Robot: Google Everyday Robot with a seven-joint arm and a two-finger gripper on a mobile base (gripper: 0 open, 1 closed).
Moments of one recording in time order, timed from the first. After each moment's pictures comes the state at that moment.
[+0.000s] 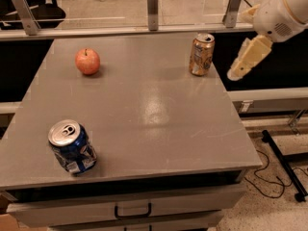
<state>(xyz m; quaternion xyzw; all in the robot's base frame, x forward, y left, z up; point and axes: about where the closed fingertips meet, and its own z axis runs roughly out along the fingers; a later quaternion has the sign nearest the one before) 0.599 -0.208 0.964 -0.59 0.74 0.02 0.32</state>
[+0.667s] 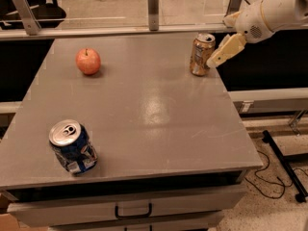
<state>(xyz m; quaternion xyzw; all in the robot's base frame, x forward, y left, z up) 0.689 -0.190 0.933 -0.53 0.74 0.11 0.39</state>
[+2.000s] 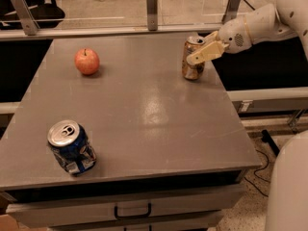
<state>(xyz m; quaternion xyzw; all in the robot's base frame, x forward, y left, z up) 0.688 -0.139 0.900 -0.50 0.72 0.31 0.37</state>
